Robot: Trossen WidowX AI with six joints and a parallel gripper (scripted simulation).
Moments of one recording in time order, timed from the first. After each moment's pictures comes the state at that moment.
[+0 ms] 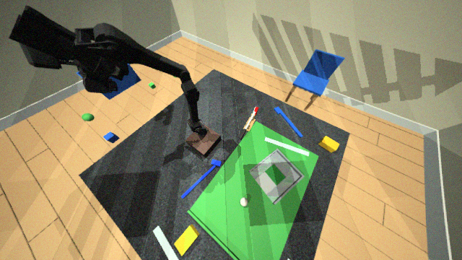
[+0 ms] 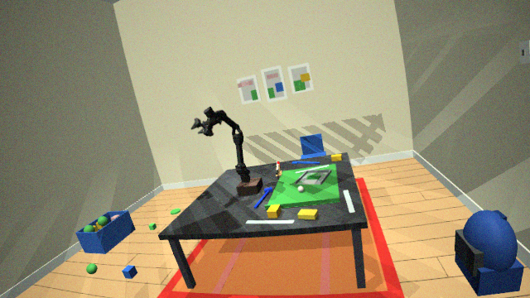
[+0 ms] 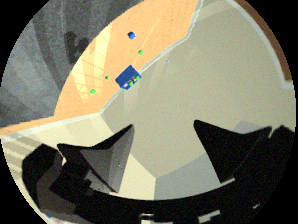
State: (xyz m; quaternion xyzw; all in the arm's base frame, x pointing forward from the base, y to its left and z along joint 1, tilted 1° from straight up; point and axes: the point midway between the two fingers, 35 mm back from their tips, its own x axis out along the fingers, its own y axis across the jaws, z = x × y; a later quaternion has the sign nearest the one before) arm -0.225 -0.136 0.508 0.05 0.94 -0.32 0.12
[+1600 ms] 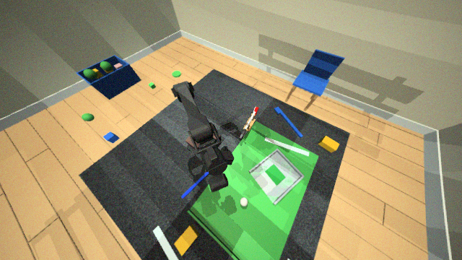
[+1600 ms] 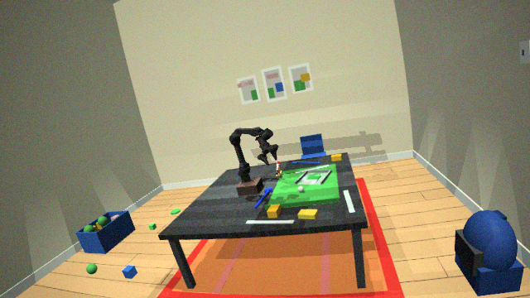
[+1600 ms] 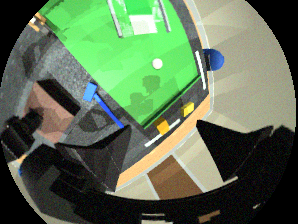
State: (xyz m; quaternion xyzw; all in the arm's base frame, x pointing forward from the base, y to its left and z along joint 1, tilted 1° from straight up) arm 0.269 -0.202 0.223 -0.49 0.57 0.12 0.64
